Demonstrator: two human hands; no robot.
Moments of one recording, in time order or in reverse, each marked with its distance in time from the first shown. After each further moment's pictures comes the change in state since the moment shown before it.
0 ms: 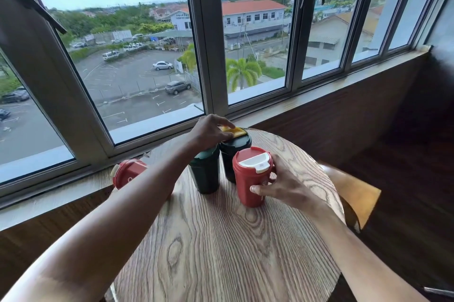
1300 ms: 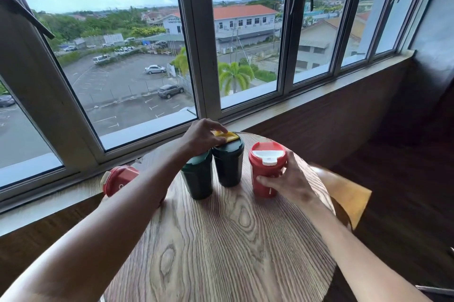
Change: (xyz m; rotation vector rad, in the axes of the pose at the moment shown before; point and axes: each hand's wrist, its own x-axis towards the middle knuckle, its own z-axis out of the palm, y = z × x) left_hand 0.002 -0.001 -0.001 -0.016 -0.017 0.015; right_hand 0.005 0.017 -0.023 -0.090 0.382 0.031
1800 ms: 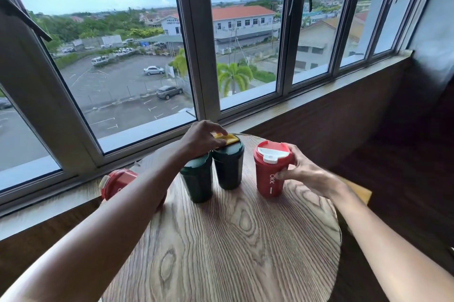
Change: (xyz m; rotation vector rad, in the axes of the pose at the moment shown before) left_hand 0.002 0.002 -0.003 0.027 -0.008 0.008; right_hand 0.026 -0.007 -0.046 0.187 -0.348 0.115
